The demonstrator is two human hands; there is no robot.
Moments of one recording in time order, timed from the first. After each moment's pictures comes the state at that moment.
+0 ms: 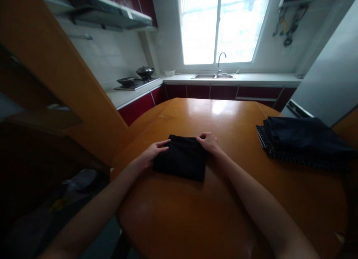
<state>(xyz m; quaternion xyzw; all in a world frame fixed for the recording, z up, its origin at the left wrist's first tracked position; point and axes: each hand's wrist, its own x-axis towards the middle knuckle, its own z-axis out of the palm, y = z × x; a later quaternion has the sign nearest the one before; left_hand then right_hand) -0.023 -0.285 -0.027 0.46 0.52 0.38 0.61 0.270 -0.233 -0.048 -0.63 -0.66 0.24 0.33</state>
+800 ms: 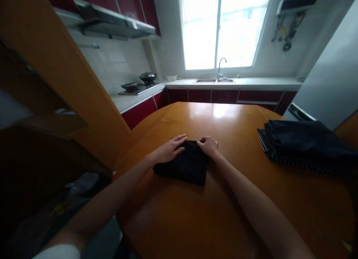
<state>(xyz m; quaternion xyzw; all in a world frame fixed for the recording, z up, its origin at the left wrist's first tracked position) 0.022 -0.271 0.001 0.89 0.41 0.13 0.11 0.260 -0.234 -0.050 -0.67 -0.66 0.19 0.30</state>
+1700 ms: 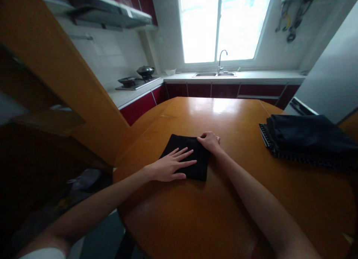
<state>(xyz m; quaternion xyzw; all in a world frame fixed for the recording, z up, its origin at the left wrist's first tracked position) 0.015 -0.330 -0.007 0.94 0.28 0.03 0.19 0.258 -0.233 -0.047 -0.68 -0.65 0.19 0.28</state>
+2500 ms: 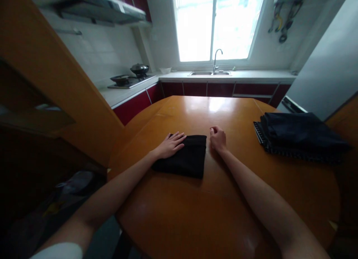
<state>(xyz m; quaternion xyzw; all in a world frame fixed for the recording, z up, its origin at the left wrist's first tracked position) 0.022 -0.243 -0.041 0.89 0.43 0.07 0.12 0.300 -0.243 -0.054 -0.65 -0.58 0.15 0.47</state>
